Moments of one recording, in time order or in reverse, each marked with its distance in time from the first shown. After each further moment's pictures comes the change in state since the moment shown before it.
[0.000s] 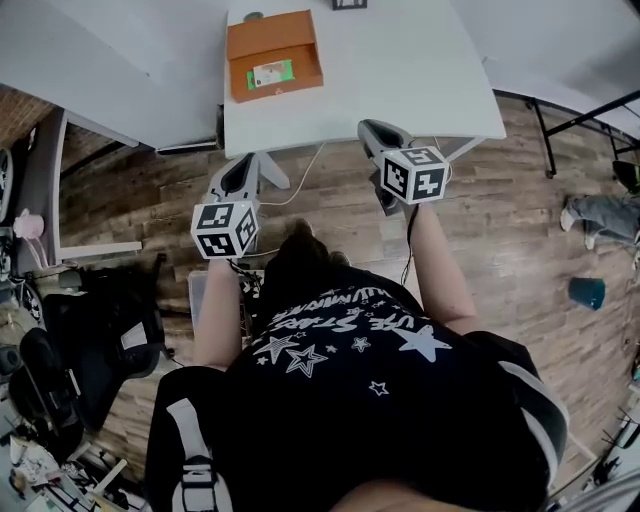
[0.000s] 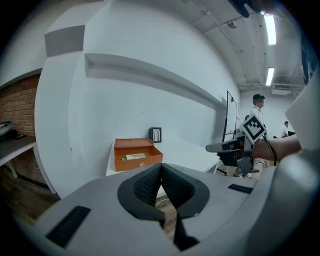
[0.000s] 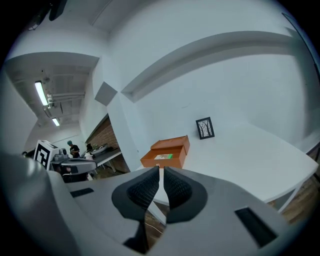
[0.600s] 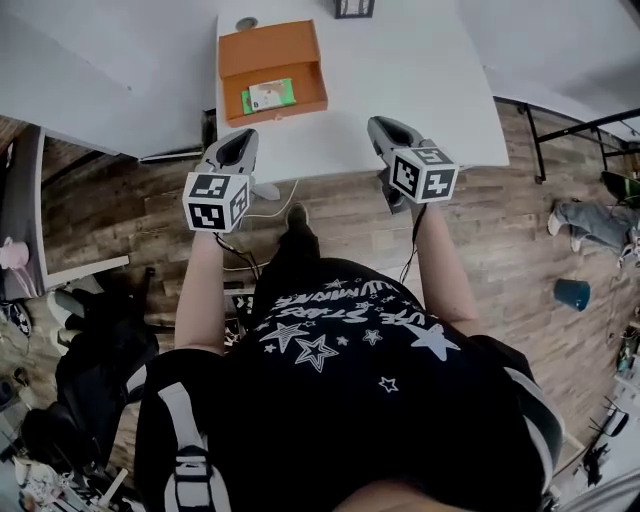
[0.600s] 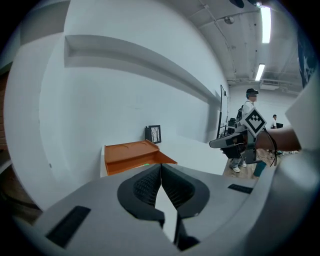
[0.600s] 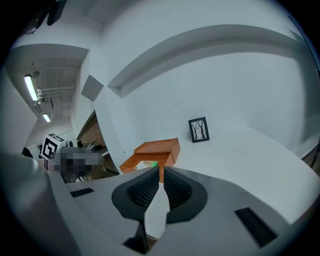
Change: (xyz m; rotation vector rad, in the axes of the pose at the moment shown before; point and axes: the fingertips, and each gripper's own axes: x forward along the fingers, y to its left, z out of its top) left arm 0.128 0.080 0.049 0.097 0.051 -0.119; right arm 0.092 -0.060 0.047 -0.004 0.036 -0.086
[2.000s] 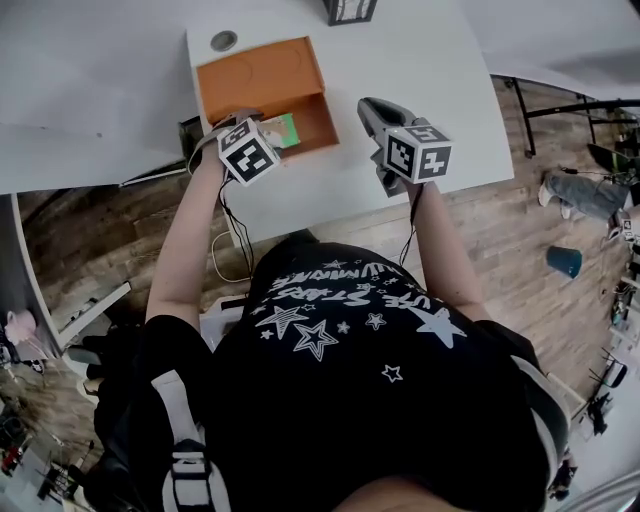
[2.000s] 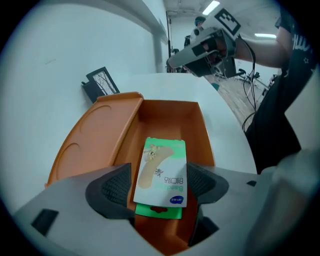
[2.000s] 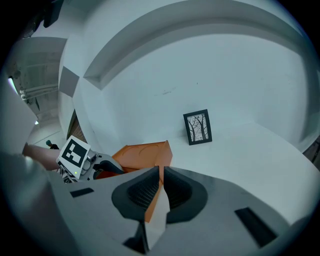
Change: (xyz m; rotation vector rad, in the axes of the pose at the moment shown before) left arm 0.200 0.083 -0.067 0.663 0.664 -0.462; right arm 0.166 -0.054 0.056 0.051 0.087 -0.078
